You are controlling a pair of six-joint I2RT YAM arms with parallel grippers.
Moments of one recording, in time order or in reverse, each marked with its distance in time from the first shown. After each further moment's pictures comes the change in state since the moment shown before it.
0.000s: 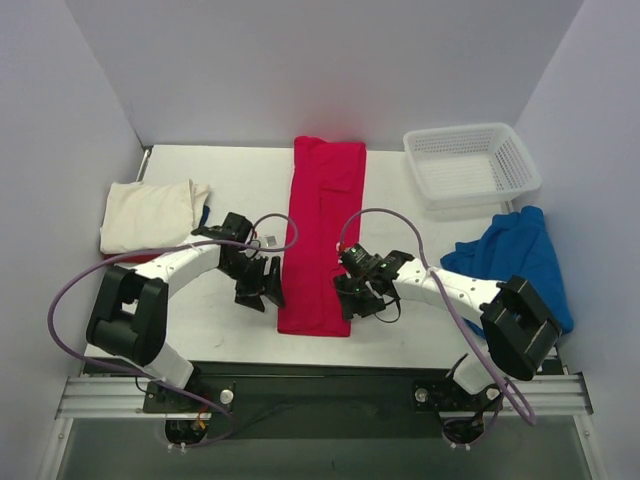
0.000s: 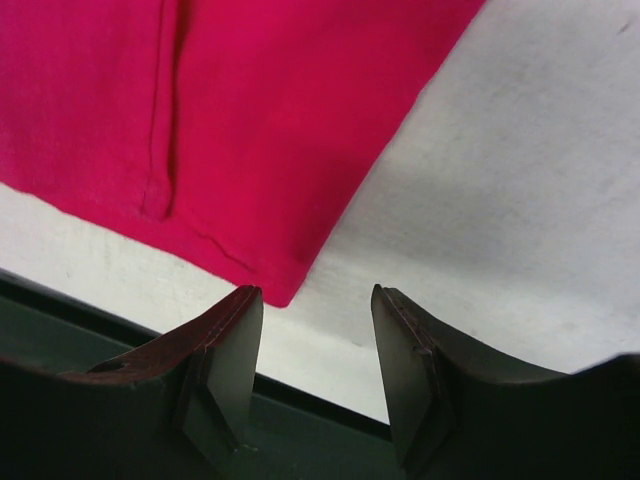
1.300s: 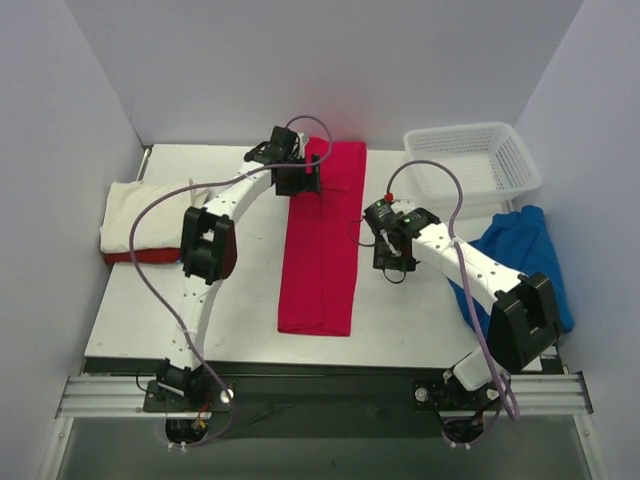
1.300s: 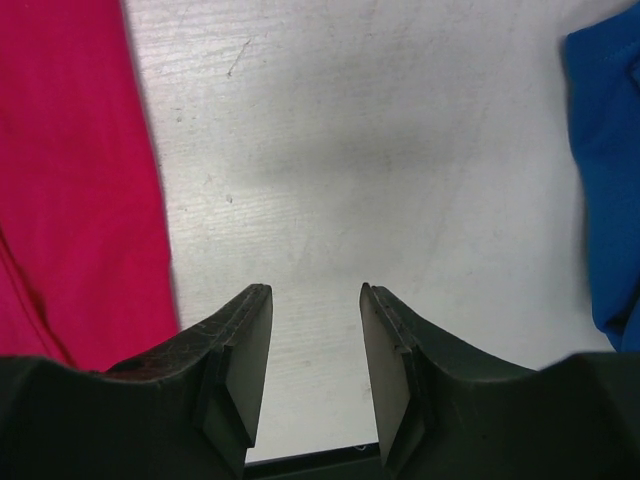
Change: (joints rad) left arm -0.038 0.927 1.336 0.097 -0.334 -0.080; right arm -0.222 0.026 0.295 -0.309 0.393 0.136
